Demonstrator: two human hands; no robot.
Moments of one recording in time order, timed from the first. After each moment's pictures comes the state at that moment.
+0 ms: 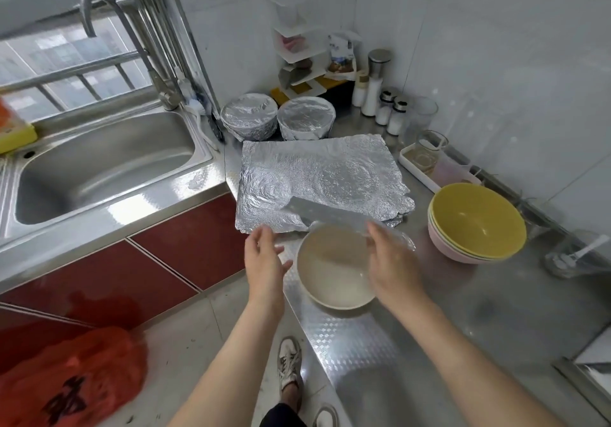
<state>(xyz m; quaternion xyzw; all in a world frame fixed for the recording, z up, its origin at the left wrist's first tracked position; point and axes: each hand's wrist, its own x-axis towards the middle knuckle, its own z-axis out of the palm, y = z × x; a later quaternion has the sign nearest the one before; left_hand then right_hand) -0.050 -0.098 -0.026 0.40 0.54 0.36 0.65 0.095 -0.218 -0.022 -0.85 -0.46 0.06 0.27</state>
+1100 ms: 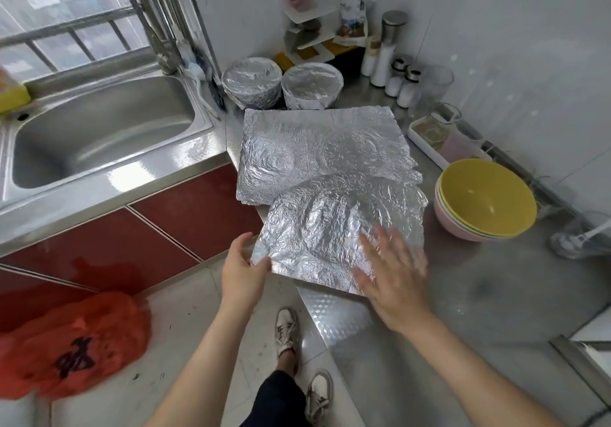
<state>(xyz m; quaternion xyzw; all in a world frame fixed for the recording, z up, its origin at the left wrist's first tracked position) -0.117 -0.106 -0.068 0.59 0.59 0.23 0.50 0.077 -0.269 -0.078 -0.85 -0.51 0.07 0.09</state>
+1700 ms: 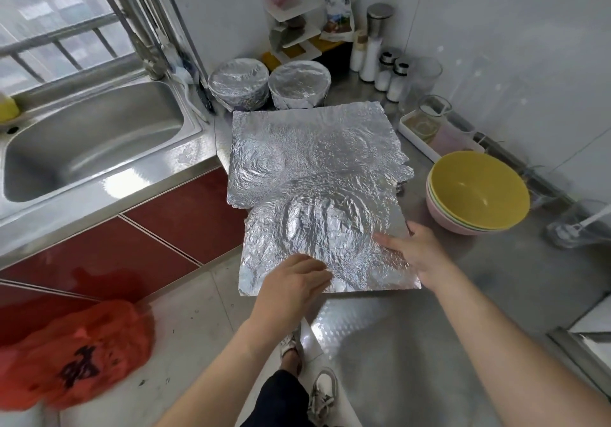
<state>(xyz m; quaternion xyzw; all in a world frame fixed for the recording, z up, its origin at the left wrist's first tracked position) -0.081 -0.141 -0.075 0.96 0.16 0.14 0.18 0.150 -0.247 -0.065 -0.76 -0.09 0.43 0.48</state>
